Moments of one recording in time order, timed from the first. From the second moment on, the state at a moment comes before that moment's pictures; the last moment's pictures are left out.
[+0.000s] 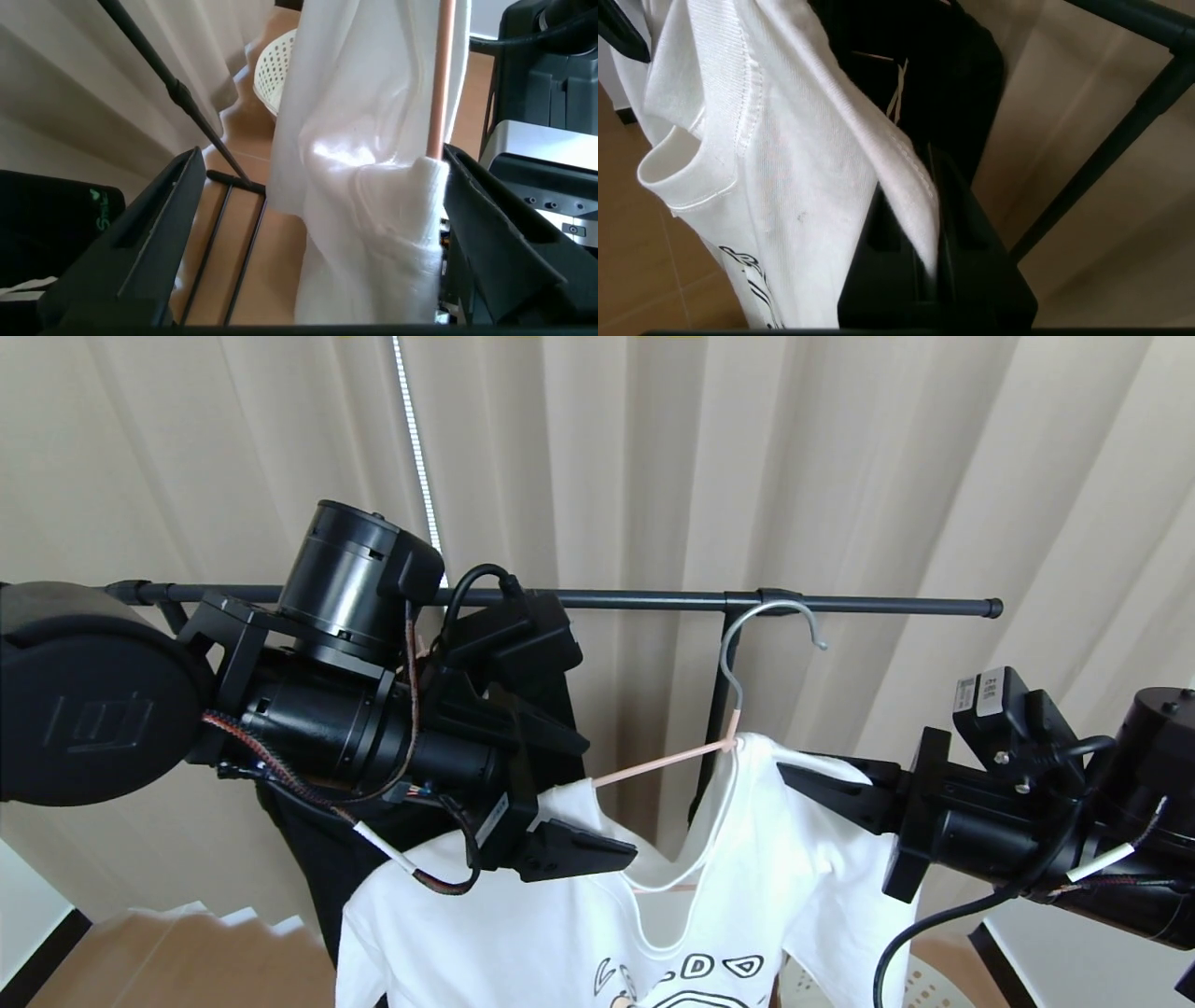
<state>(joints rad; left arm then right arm) -0.61 1.68 -1.24 0.24 -0.54 0.48 0.43 1.57 -0.41 -1.03 0.49 -0.16</state>
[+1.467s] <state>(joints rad) -0.62 1.69 -1.24 0.24 -0.54 0.49 0.44 1.58 -0.42 -1.03 0.46 -0.16</state>
